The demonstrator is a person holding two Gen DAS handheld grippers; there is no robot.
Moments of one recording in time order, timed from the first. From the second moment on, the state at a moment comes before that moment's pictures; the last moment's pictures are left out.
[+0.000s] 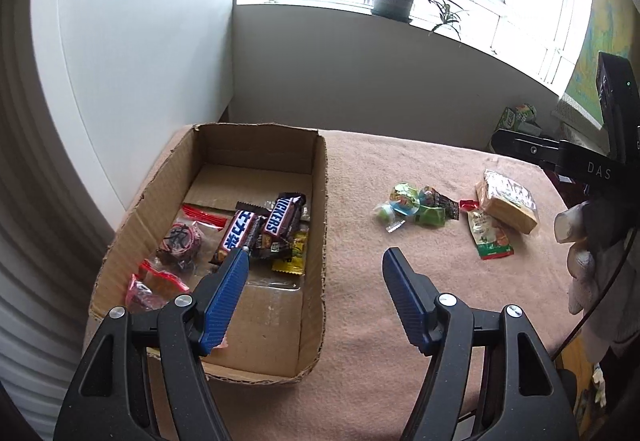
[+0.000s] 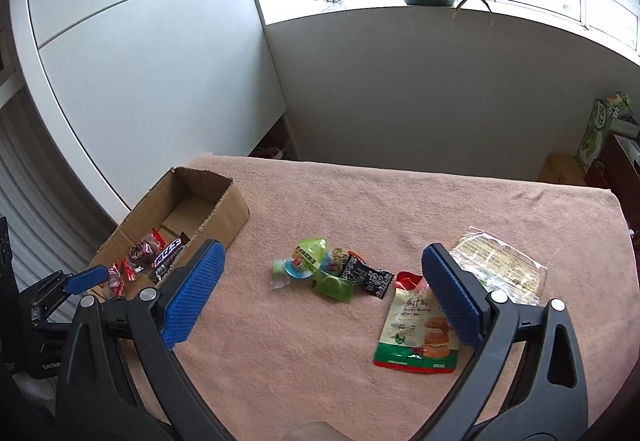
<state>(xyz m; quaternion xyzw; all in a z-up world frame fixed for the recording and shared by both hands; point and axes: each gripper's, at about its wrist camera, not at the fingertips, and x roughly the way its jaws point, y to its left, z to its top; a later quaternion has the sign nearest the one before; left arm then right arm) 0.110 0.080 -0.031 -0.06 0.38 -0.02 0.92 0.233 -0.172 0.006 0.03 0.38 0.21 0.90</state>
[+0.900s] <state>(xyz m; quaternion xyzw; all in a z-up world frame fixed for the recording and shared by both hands) 0.157 0.003 -0.080 -0.05 0.43 -0.09 0.90 0.224 -0.246 -0.079 0.08 0.45 0.18 0.87</state>
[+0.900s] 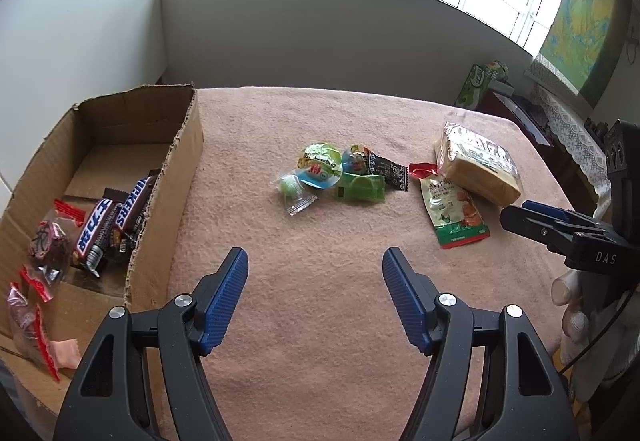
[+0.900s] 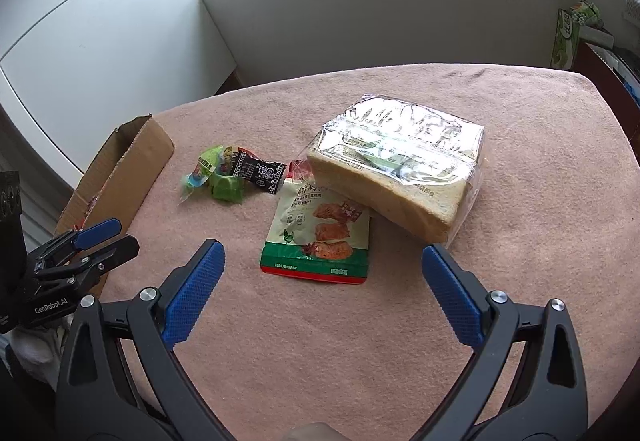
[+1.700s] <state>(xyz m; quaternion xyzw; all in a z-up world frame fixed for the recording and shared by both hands) 0.172 -0.083 -0.084 -0.10 0.43 -0.18 0.88 0.327 -0.343 -0.067 0.16 0.45 0.19 0.86</state>
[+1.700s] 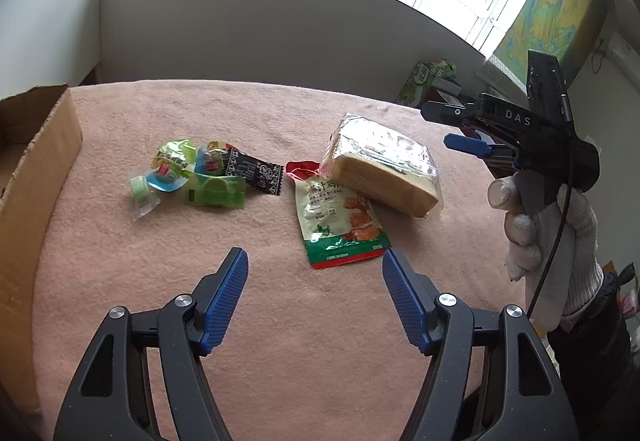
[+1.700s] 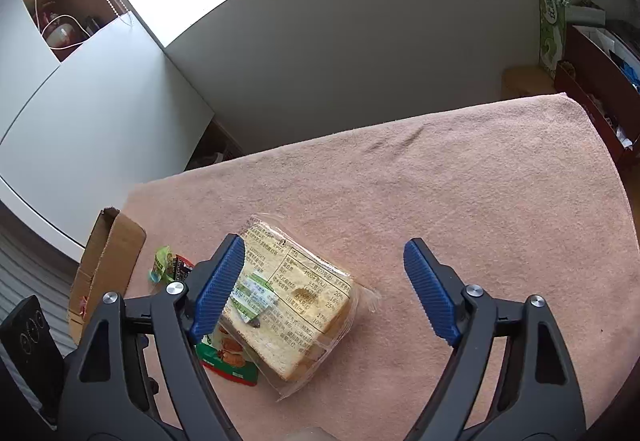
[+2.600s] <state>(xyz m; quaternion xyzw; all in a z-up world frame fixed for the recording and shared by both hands) 0.220 -0.136 -0.103 -0.13 0.46 -0.25 0.84 0.295 -0.315 -0.114 0.21 0.53 0.32 0.76</state>
